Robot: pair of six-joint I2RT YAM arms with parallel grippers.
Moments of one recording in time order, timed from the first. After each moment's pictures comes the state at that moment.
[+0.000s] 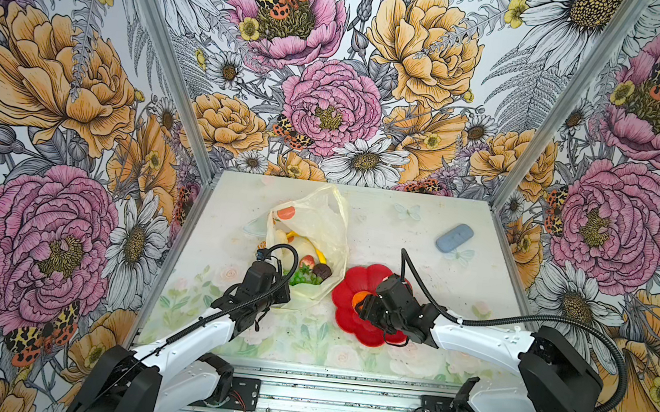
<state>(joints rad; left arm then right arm) -0.42 1.04 0.38 -0.04 -0.03 -0.61 0.81 1.37 0.62 -0.17 -0.04 1.10</state>
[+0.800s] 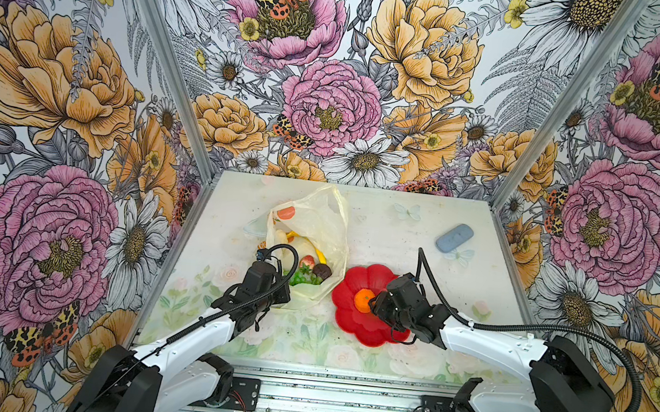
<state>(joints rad) -0.42 1.04 0.38 -0.04 -0.03 -0.61 0.75 1.32 0.58 -0.19 0.01 1.15</state>
